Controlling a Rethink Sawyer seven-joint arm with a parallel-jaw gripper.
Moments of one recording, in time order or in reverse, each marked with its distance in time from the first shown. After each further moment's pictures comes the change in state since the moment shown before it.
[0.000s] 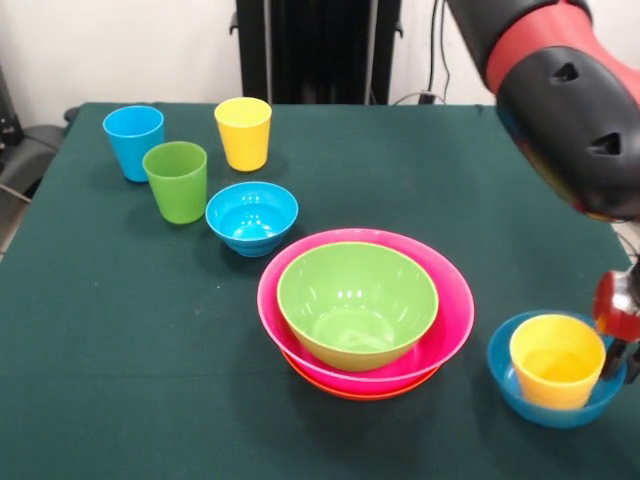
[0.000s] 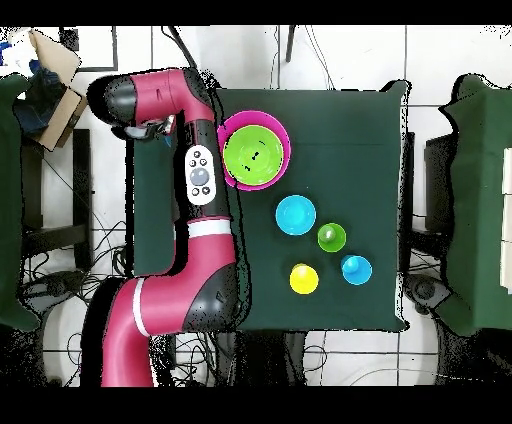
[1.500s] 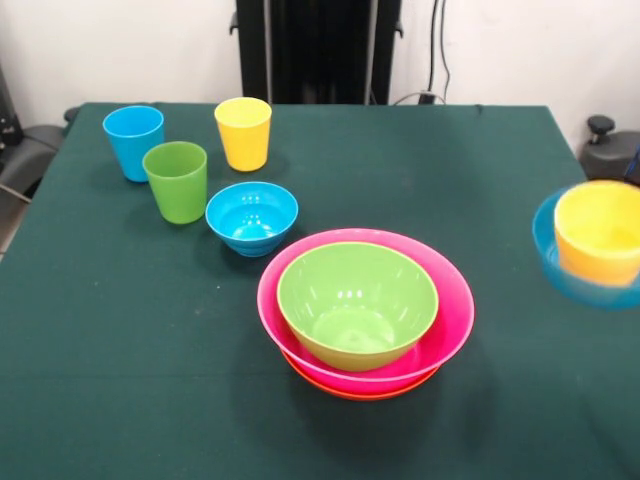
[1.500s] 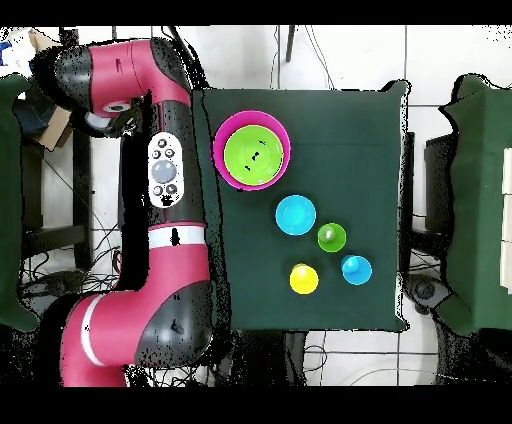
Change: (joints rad) arm 0.056 -0.283 -0.174 0.299 0.165 0.133 0.066
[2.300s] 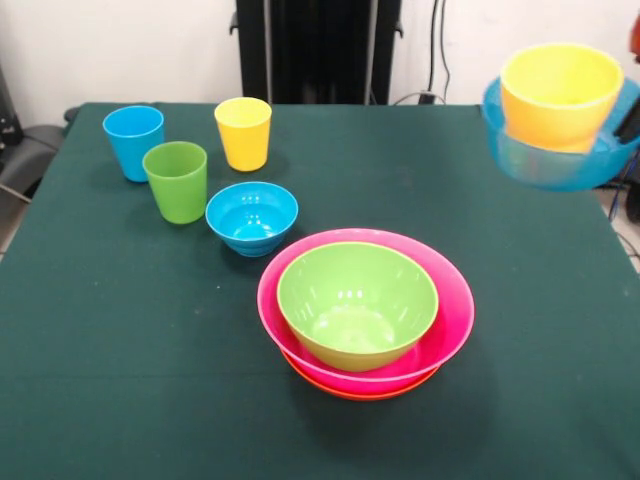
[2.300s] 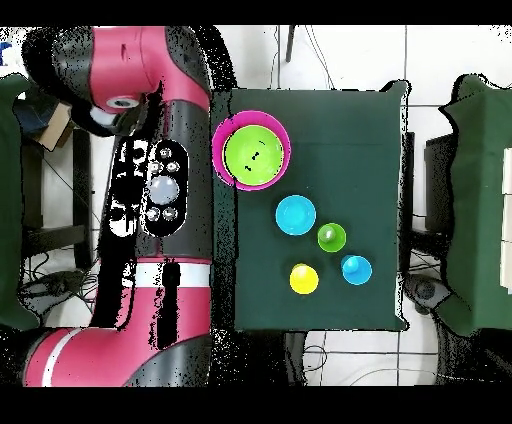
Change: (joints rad) arm -0.017 -0.225 -0.037 0.240 -0.051 0.000 0.000
